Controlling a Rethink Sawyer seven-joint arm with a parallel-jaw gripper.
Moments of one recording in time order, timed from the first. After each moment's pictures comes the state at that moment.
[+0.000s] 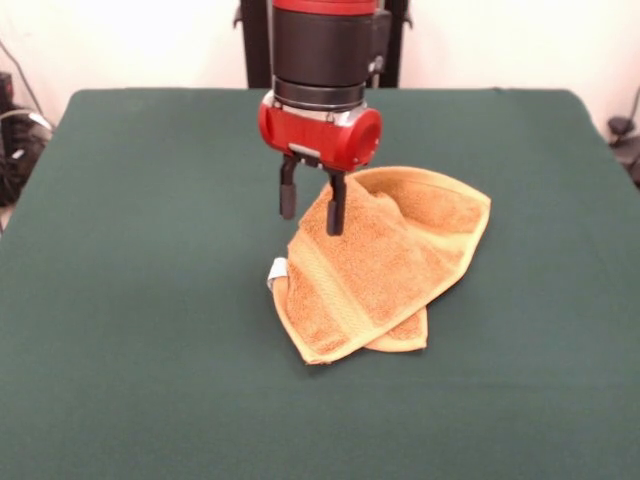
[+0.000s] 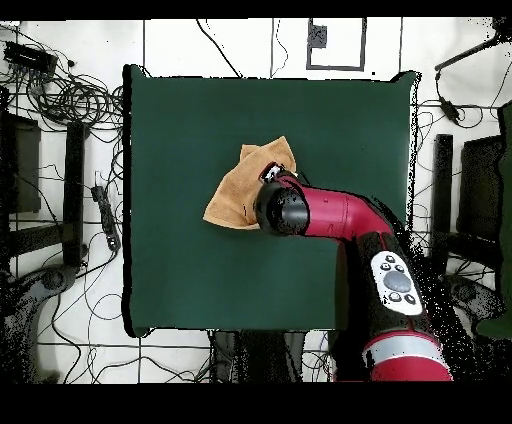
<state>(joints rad) -0.30 -0.57 0.09 1.61 -0.22 0.28 2.34</state>
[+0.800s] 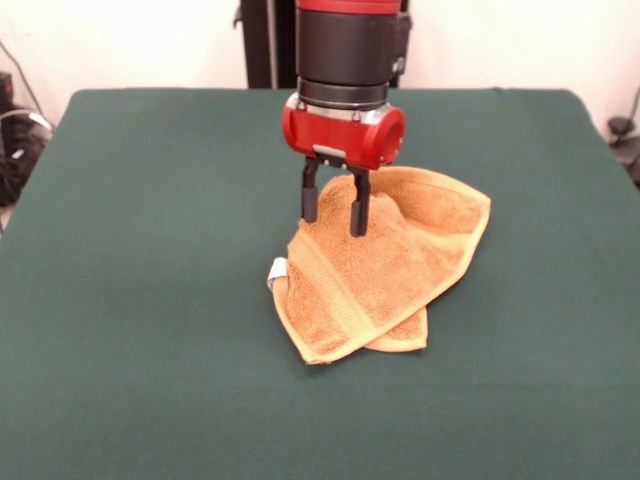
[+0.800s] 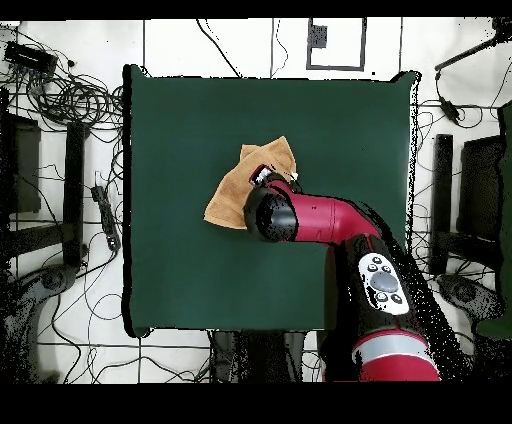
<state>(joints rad) -0.28 -0.58 0.09 1.65 -0.22 0.19 2.34</state>
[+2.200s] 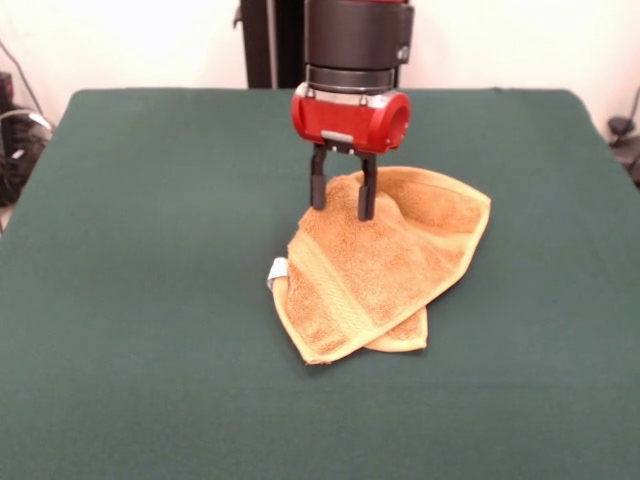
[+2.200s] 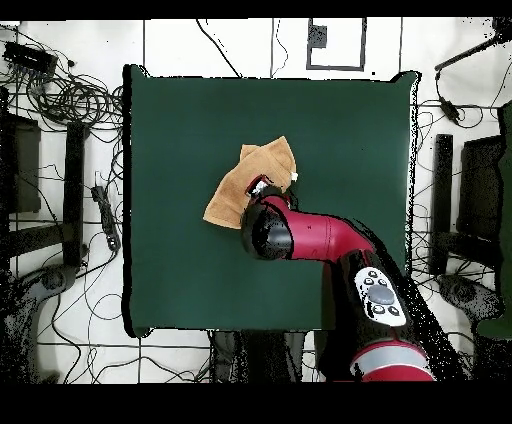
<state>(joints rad) -0.28 -0.60 0.08 1.75 -0.22 0.08 2.34</state>
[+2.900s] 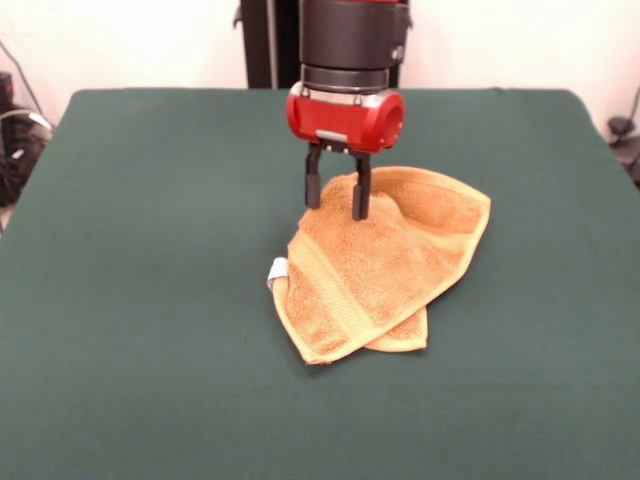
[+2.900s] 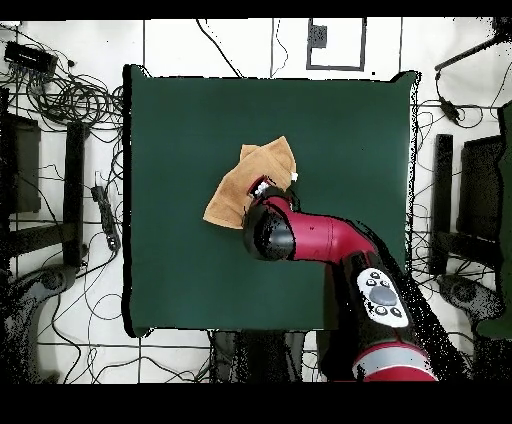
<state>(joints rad) -0.29 -0.60 0.08 1.75 -0.22 0.08 2.34</state>
